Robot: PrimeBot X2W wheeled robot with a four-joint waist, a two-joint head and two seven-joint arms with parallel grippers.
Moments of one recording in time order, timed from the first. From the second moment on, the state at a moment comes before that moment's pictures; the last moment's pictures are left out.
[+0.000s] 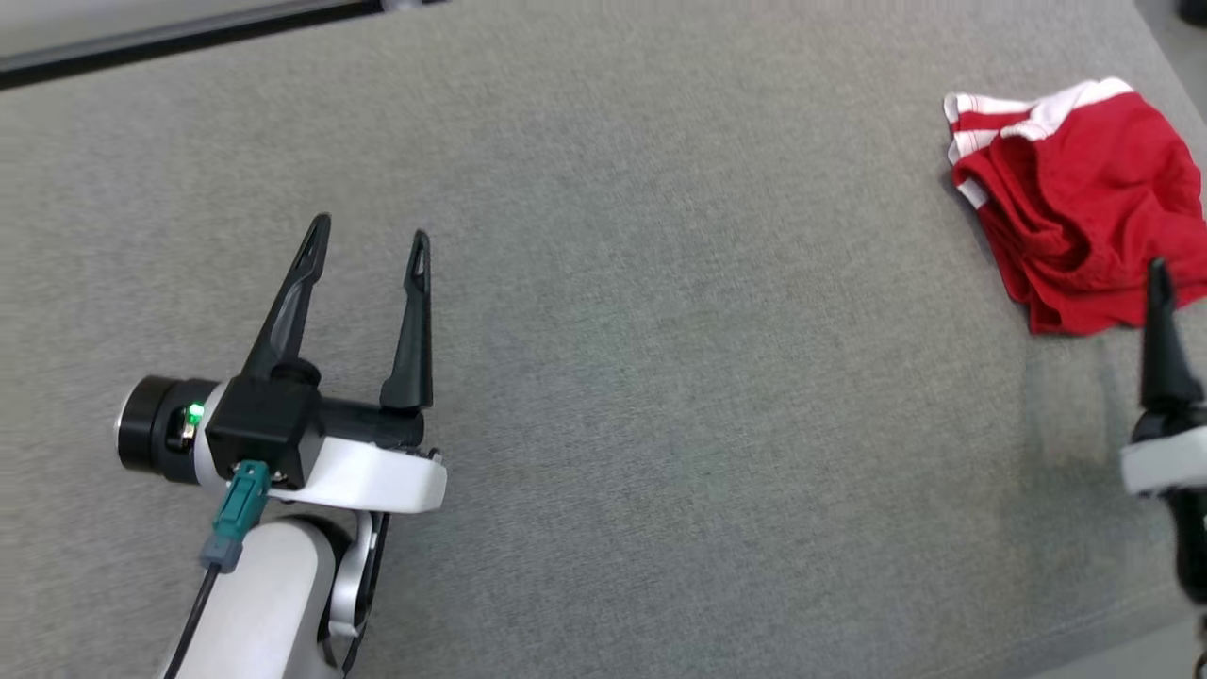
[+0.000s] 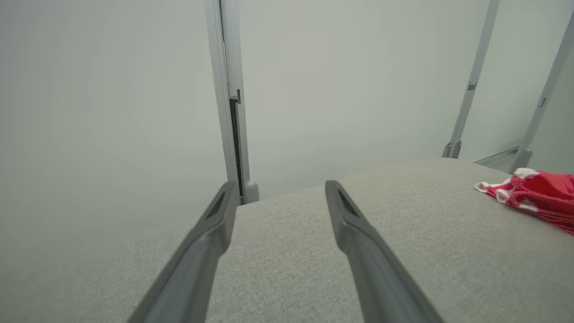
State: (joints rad) left arm -0.32 0.20 -0.33 -0.01 -0.19 0.19 -0.18; right arm -0.36 -0.42 0.08 0.42 0.57 0.13 -0.26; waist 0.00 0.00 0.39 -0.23
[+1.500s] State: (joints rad) left arm 0.08 0.26 -0.26 0.07 -0.35 0.21 -0.17; right arm 0.13 -0.21 0.04 -0.06 0.31 0.13 -0.02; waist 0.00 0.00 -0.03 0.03
